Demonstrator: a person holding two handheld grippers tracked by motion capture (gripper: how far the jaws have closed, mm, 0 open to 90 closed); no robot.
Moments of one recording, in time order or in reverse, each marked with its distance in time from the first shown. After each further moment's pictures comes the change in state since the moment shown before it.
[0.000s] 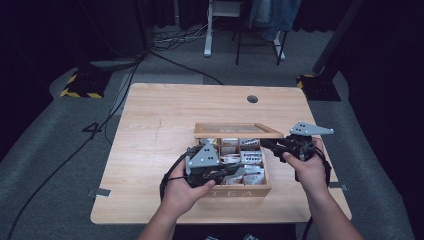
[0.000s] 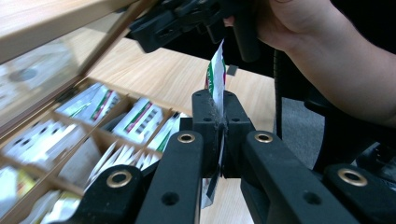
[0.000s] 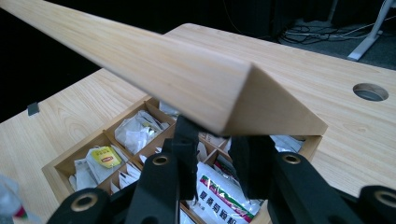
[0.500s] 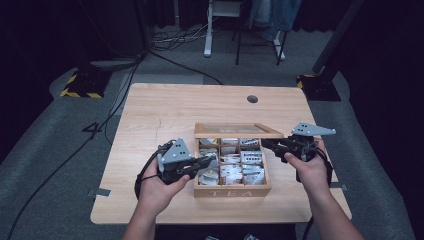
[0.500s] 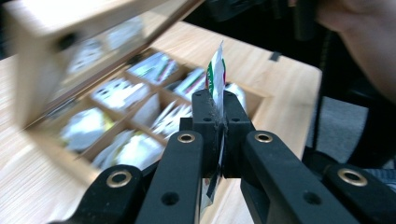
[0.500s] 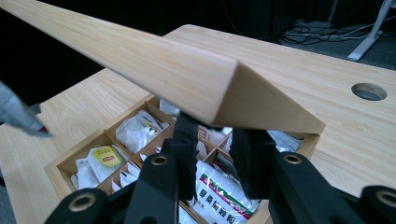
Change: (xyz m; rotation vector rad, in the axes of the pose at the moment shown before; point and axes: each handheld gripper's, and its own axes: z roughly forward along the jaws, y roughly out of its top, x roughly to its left) left arm 0.025 -0.020 -0.048 0.043 0.153 -0.077; right arm -0.001 0.000 -0.004 -0.004 0.003 0.006
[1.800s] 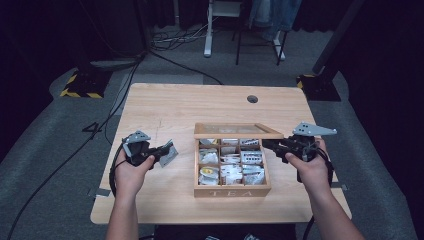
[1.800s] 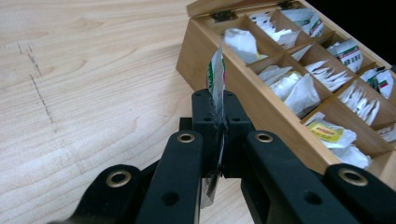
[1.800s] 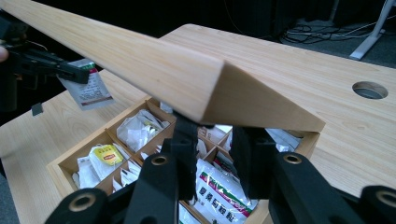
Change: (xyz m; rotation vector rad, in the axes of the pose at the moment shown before) left arm 0.108 -0.078 -0.011 0.052 0.209 -0.372; right arm -0.002 -0.001 -0.002 0.001 0.006 0.003
